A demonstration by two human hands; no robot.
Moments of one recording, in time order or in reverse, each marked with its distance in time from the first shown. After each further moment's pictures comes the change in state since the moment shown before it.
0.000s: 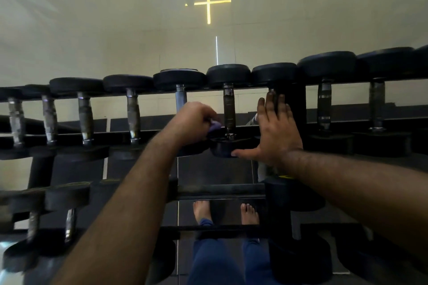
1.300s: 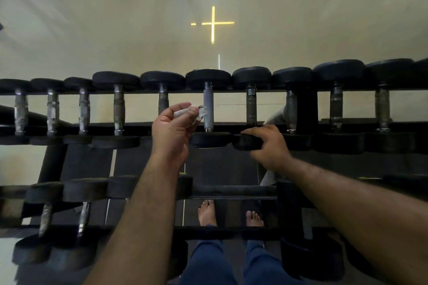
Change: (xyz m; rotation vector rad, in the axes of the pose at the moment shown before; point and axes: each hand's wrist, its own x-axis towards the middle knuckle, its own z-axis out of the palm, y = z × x) left_hand -0.109 -0.038 -0.014 -1.600 0.614 -0.263; right_hand -0.022 -0.059 0.041 0.748 0.237 -0.071
